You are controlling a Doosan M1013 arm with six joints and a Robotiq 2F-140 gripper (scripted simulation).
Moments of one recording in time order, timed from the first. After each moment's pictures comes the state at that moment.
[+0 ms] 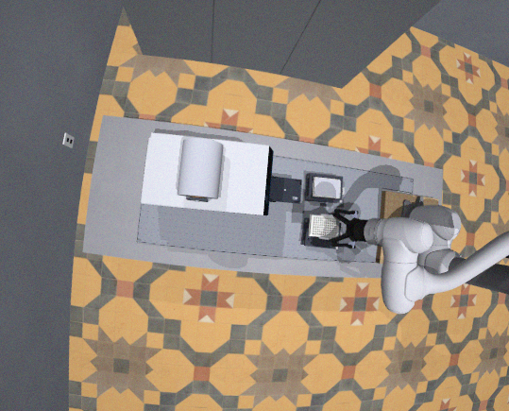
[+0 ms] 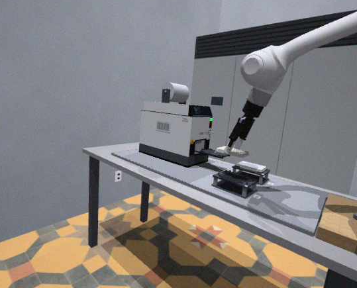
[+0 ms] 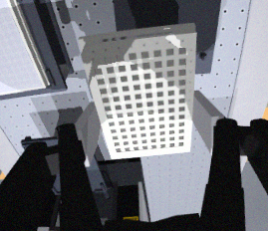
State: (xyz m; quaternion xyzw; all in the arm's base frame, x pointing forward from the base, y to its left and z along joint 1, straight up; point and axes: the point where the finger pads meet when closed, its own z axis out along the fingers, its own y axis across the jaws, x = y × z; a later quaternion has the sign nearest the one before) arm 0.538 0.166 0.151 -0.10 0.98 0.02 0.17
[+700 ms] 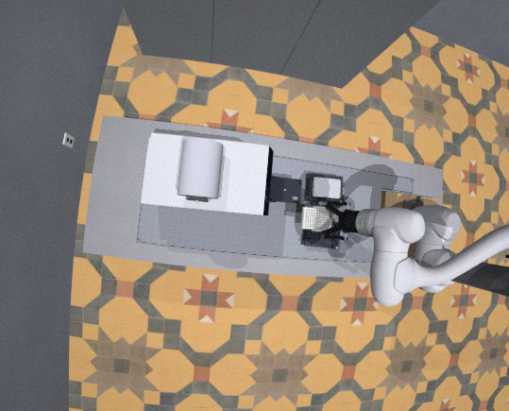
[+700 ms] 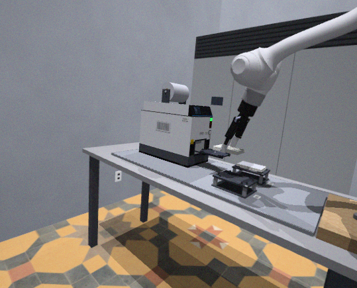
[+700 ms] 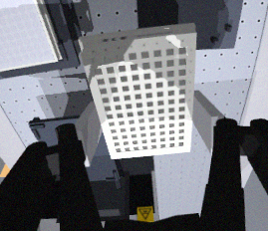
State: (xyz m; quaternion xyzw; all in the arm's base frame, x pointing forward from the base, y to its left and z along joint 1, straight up) arm 0.577 0.145 0.151 -0.10 0.98 0.02 0.17
